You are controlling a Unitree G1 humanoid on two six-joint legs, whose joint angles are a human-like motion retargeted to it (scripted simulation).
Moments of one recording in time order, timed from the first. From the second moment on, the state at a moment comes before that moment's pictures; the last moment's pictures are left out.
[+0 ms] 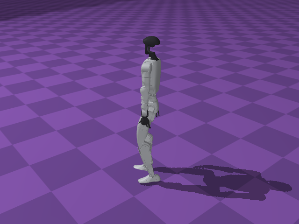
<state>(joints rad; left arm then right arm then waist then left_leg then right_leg) 0.02 0.05 0.34 1.54 0.19 0.06 -0.09 -0.06 -0.12 0.02 1.56 -0.25 0.15 0.16 -0.20 -0.03 -0.12 -0.25 -0.02 0.16 0.41 -0.17 0.07 -0.23 -0.10 -0.25 0.10 0.01 -0.14</state>
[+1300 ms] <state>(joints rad) 0.05 0.14 0.44 1.54 0.15 0.08 -0.08 0.07 -0.26 -0.16 1.64 -0.23 0.15 0.13 -0.15 -0.02 -0.18 -0.22 0.06 1.01 0.05 -0.18 -0.04 0.03 -0.12 -1.07 0.05 -0.14 0.07</state>
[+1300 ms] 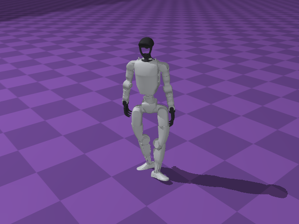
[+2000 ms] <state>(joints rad) 0.10 0.04 0.51 1.48 0.15 0.06 -0.13 -0.03 -0.14 0.01 1.43 -0.34 0.09 0.21 -0.03 0.01 -0.22 -0.13 0.04 0.82 0.03 -0.15 -0.02 0.12 -0.12 -1.32 0.17 0.13 0.14</state>
